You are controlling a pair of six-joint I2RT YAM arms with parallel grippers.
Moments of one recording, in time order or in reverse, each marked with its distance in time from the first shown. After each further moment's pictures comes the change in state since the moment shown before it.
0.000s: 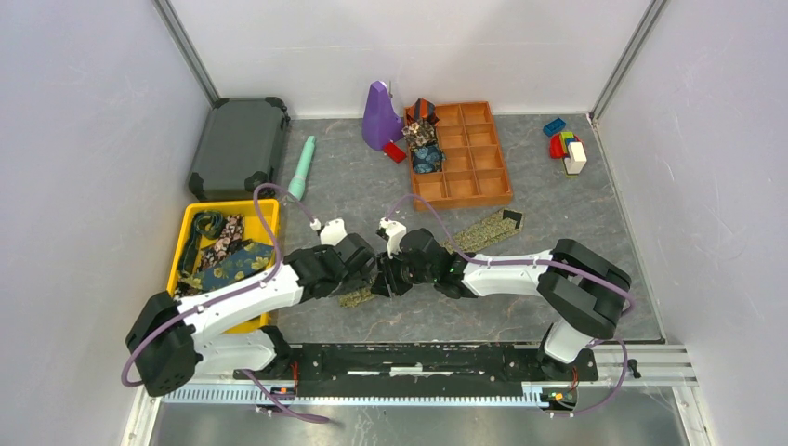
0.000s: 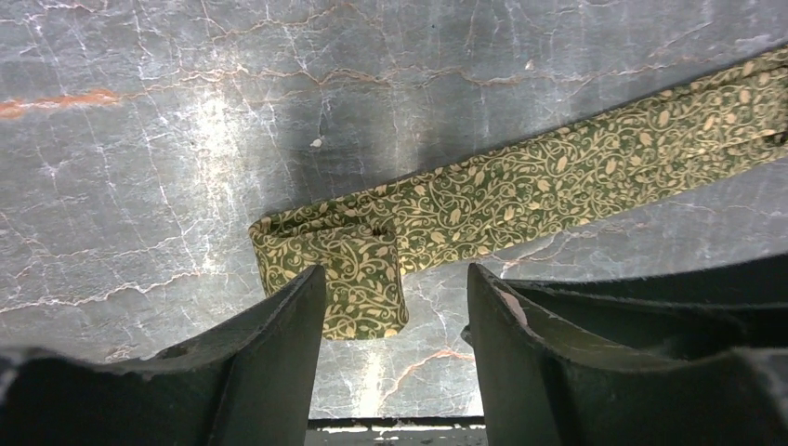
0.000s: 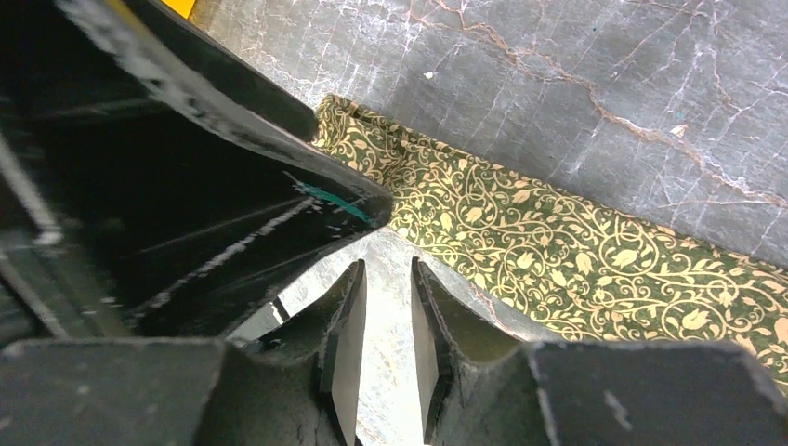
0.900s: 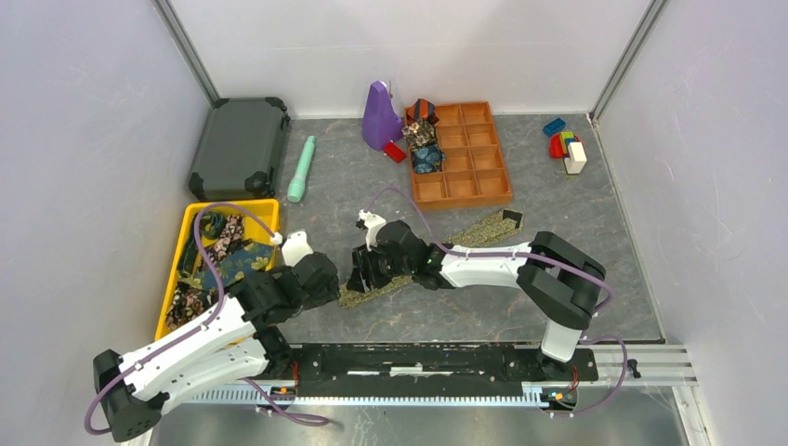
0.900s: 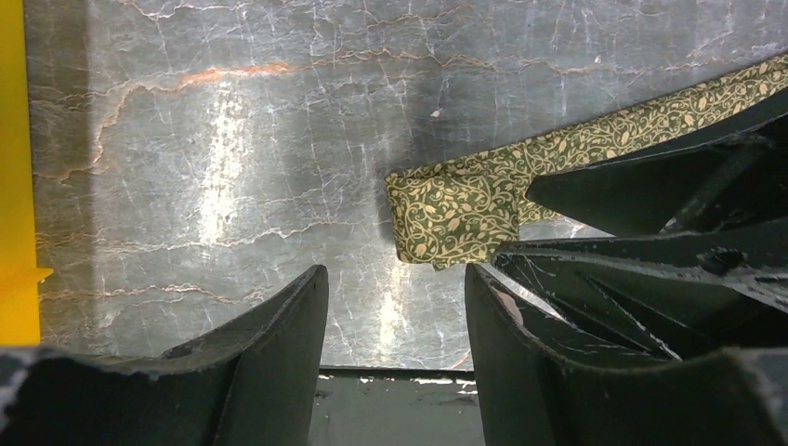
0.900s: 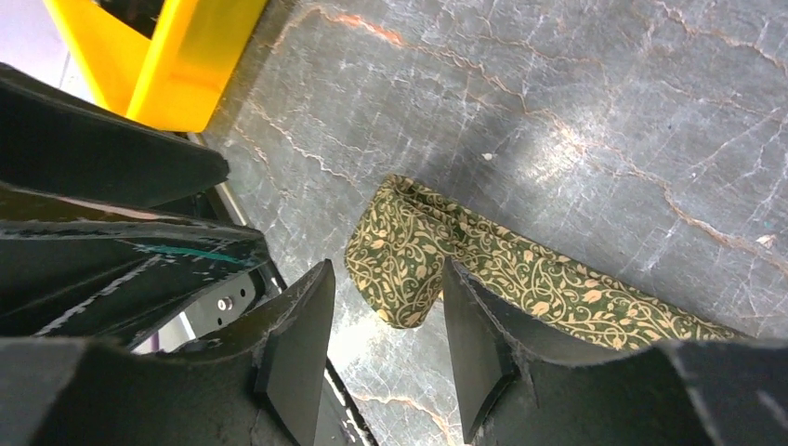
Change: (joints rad) left arm 0.000 -0.423 -0.077 -0.266 -0.085 -0.002; right arm 0.034 0.117 0.199 -0.056 0.006 0.057
